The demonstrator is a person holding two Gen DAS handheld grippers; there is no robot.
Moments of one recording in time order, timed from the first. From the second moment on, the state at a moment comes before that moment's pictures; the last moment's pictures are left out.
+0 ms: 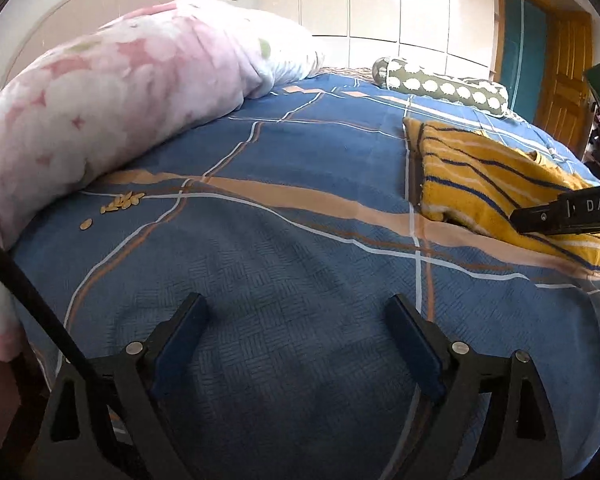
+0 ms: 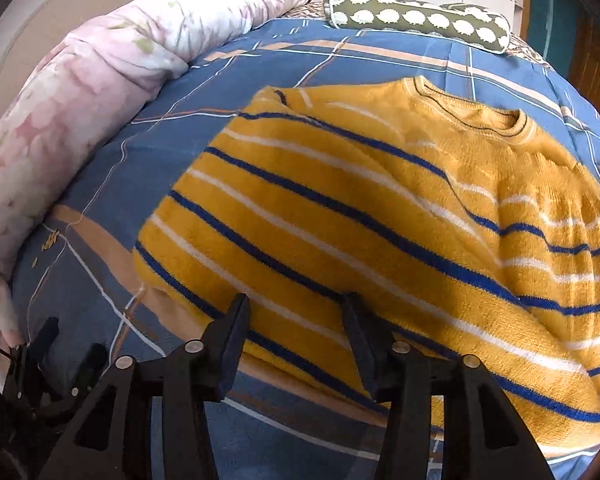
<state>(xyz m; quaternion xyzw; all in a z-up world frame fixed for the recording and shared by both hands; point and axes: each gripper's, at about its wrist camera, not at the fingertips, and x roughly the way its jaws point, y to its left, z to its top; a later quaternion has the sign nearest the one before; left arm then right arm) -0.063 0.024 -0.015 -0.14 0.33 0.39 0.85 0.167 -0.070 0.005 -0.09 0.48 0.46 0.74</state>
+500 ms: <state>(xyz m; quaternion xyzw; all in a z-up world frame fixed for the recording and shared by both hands) -0.095 0.034 0.012 -0.21 0.33 0.35 0.85 0.114 -0.071 0.041 -0.16 0.38 0.50 0.76</state>
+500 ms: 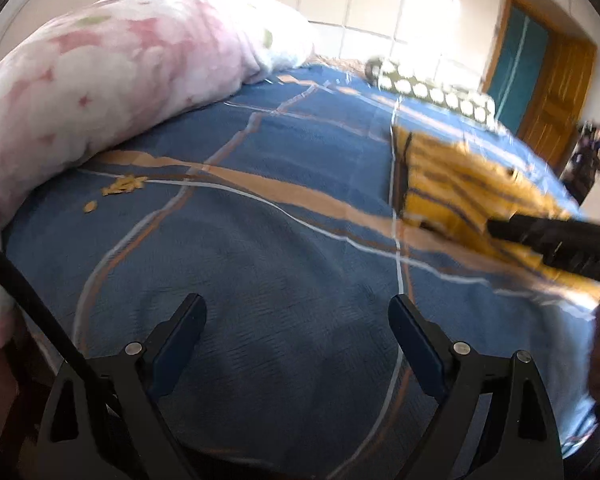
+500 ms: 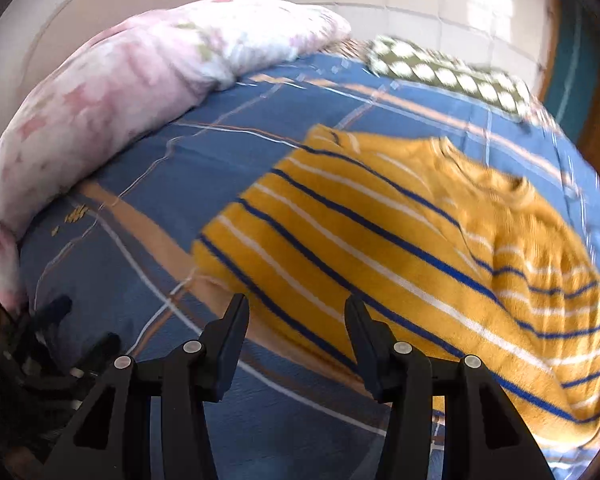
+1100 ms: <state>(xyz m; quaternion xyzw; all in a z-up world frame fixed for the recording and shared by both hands) -0.130 0.046 0.027 -0.25 0.29 0.36 0.85 0.058 0.028 0.003 -0.37 0.24 0.41 0.80</state>
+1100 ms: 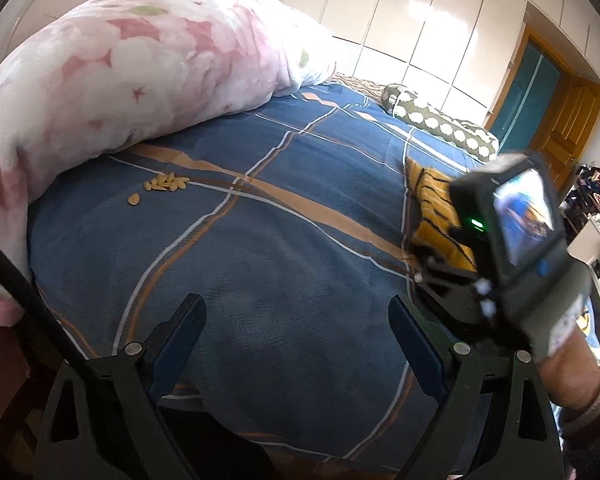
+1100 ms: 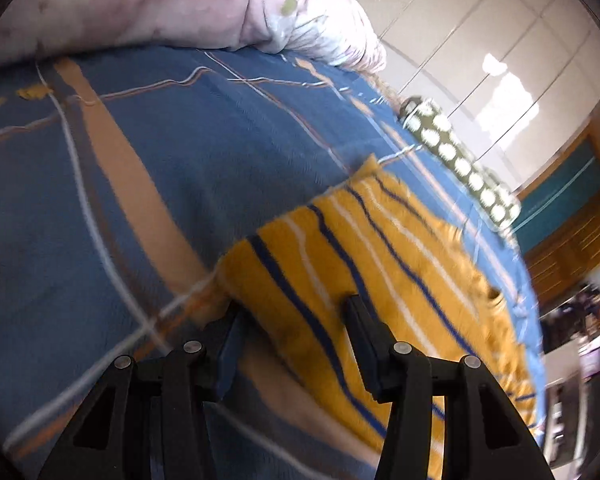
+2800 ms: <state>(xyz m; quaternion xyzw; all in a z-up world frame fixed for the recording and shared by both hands) 0.254 -0.057 0.026 -0.33 0.44 -0.11 0.83 0.375 -0.291 -0.011 0.20 0.48 0.40 0.75</state>
